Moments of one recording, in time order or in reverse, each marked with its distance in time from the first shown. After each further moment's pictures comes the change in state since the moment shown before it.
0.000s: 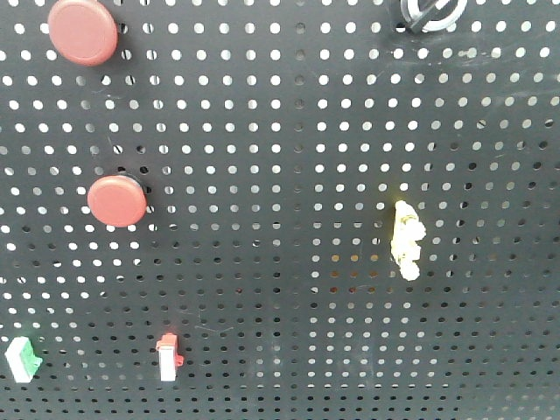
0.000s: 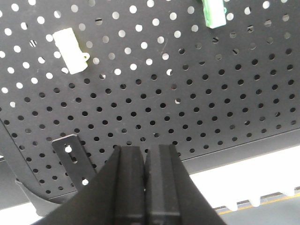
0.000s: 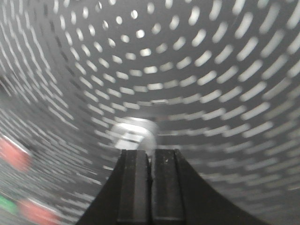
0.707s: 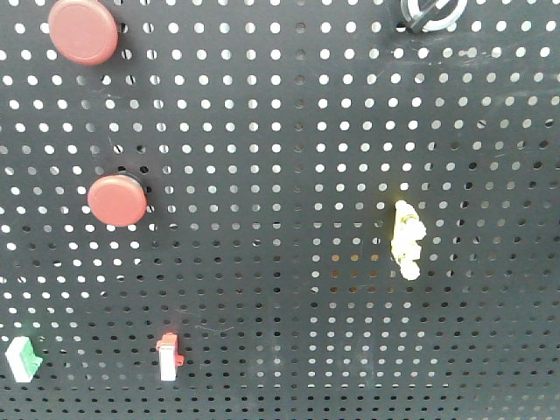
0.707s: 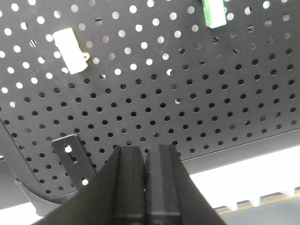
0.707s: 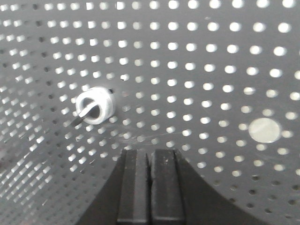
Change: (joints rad) left arm 0.000 0.000 0.000 0.000 0.000 0.000; right arm 0.000 -0.040 0.000 0.087 0.081 -0.168
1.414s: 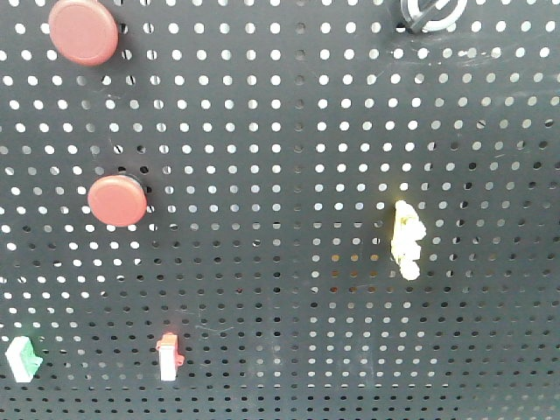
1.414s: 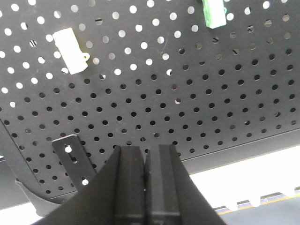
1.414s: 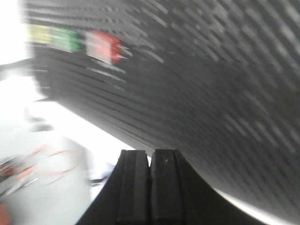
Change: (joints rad) left arm 0.000 0.000 0.000 0.000 0.000 0.000; right arm -0.399 -0.655 1.514 0.587 -0.957 -0.255
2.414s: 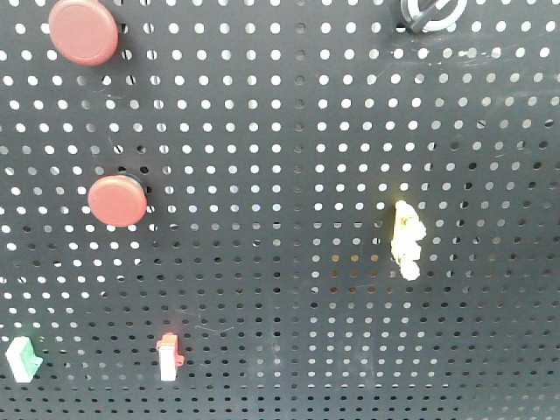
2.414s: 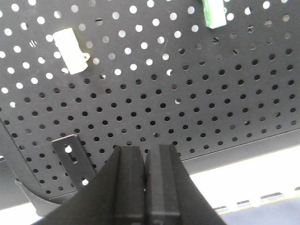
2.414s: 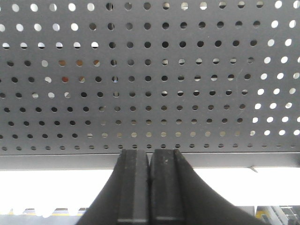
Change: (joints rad) left arm 0.000 0.000 0.000 0.000 0.000 0.000; right arm -0.619 -0.225 0.119 0.001 0.094 -0.072
